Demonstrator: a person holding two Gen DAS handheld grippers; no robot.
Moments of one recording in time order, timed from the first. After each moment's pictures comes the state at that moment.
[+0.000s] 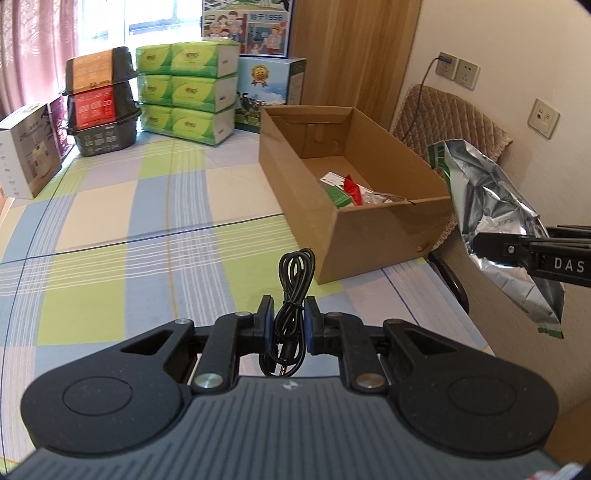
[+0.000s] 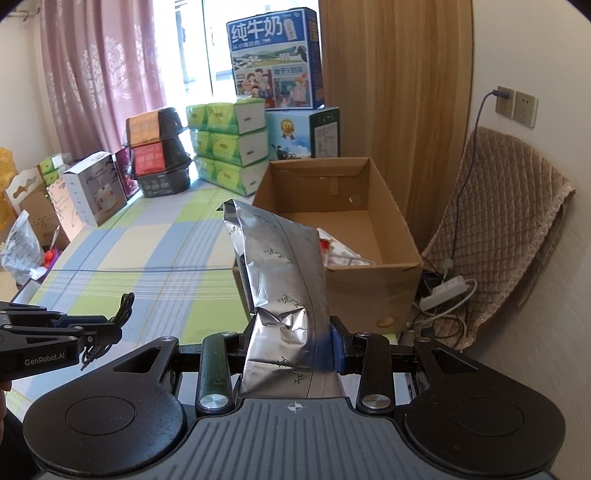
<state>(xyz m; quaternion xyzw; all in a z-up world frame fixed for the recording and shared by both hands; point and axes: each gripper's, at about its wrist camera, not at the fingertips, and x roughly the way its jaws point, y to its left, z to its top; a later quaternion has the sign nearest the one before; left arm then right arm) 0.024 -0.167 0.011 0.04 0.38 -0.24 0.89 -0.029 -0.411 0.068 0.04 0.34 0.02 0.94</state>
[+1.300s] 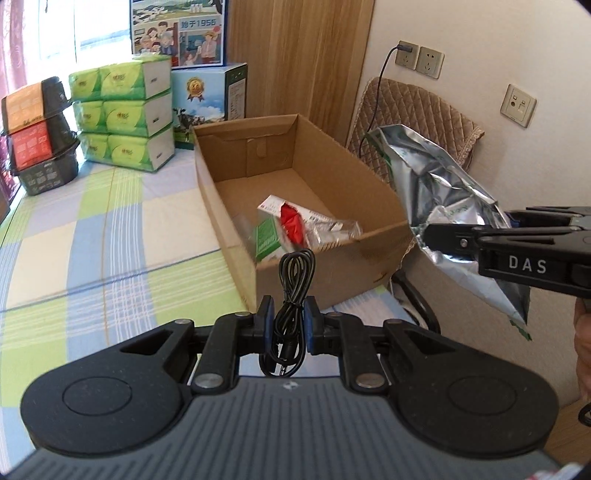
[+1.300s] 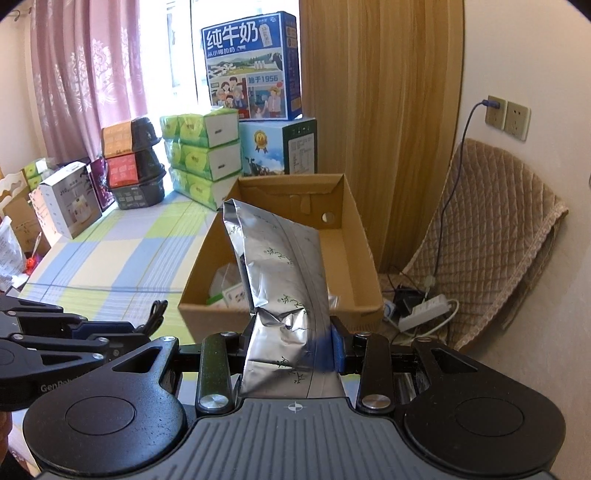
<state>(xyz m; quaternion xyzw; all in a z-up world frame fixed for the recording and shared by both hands) 0.063 -0.260 0.022 0.07 0.37 -0.29 0.88 0.019 -0.457 0.079 0.02 0.33 0.01 0.94</state>
